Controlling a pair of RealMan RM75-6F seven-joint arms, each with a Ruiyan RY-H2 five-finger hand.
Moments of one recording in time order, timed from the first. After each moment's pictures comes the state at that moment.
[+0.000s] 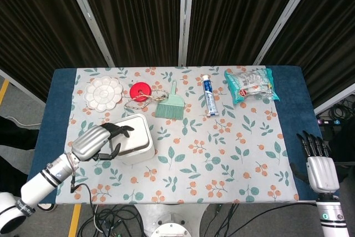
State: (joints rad) left arm -0.61 -1.01 -0.04 -1.84 1.65 1.03 -0.35; right arm 0.08 -1.33 0.05 -1.32 -1.53 1.50 0.09
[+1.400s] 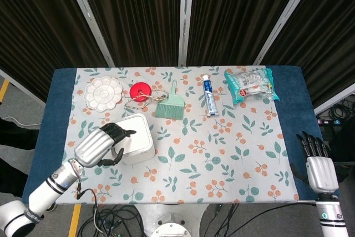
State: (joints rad) left arm -0.55 -1.12 -0.03 -1.80 1.68 1.19 -0.05; right arm 0.08 -1.35 0.05 -1.30 -1.52 1.49 0.10
